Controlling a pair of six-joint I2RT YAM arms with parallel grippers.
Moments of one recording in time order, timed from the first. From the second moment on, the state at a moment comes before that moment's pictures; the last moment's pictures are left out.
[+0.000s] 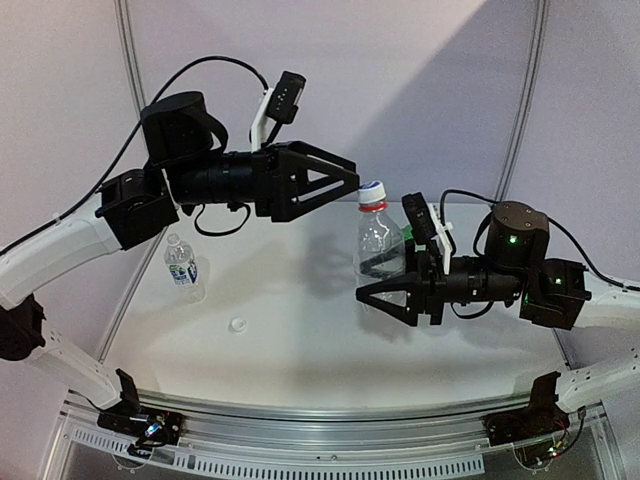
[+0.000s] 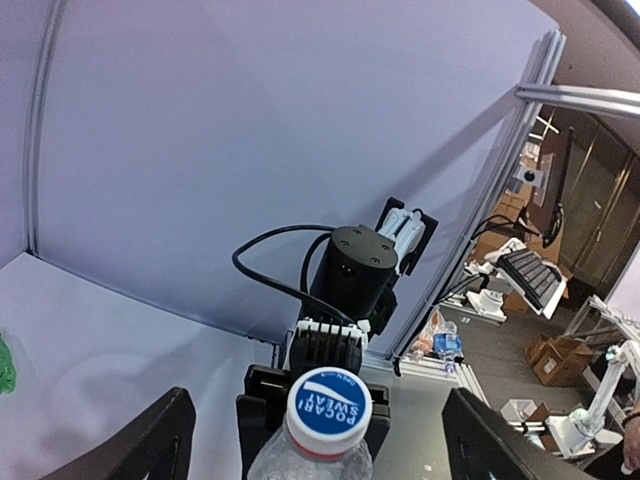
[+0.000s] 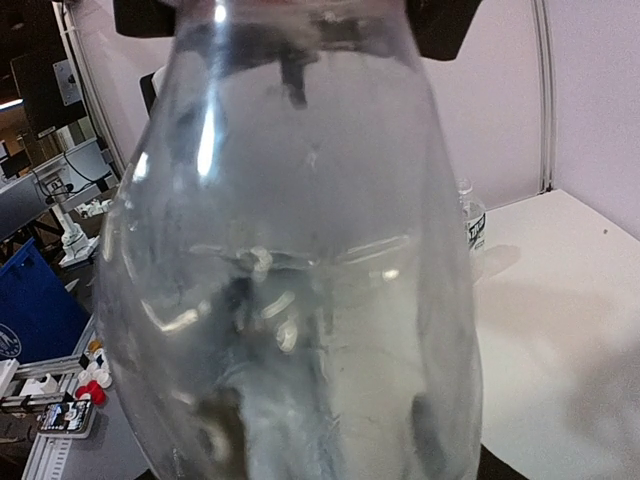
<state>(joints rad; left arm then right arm) -1.01 1.39 1.49 -0.04 0.56 -0.44 1.10 1.05 0.89 0.08 -0.35 0.23</state>
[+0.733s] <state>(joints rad) -1.01 1.46 1.51 0.01 0.63 -0.45 1.10 1.08 0.91 0.09 -0.39 0.26</state>
